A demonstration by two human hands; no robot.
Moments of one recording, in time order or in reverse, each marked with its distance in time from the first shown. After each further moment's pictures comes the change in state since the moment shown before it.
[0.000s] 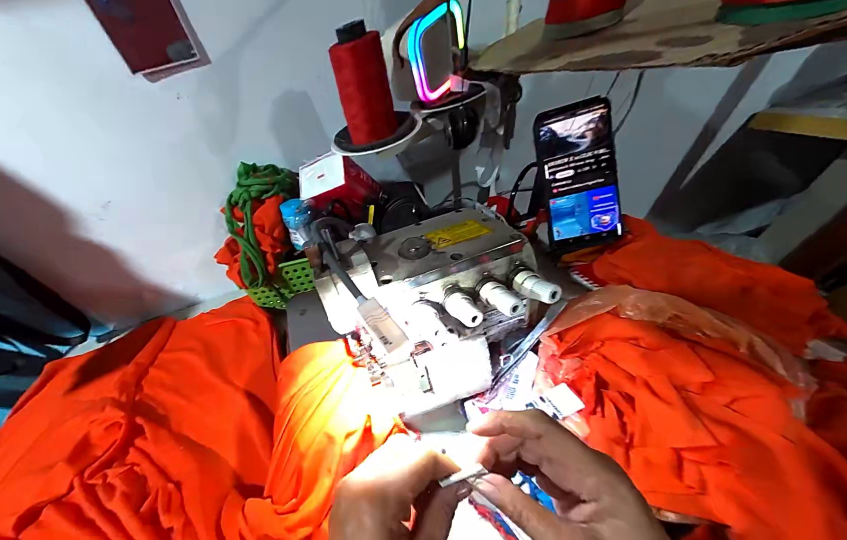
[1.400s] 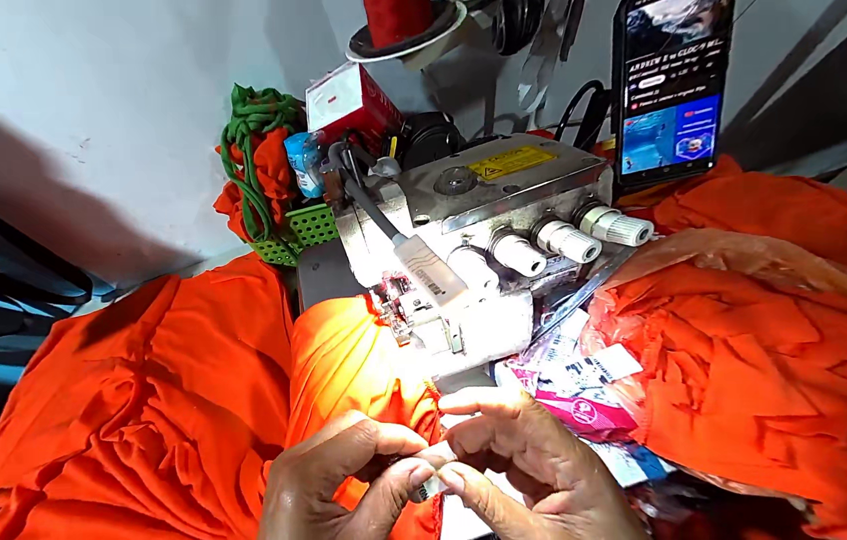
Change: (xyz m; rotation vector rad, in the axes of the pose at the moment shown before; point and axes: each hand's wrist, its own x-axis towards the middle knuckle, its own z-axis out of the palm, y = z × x) left_hand -0.017 -0.023 -0.047 -0.187 -0.008 -0.117; right_hand -0.001 0.008 0.055 0.198 0.024 0.078
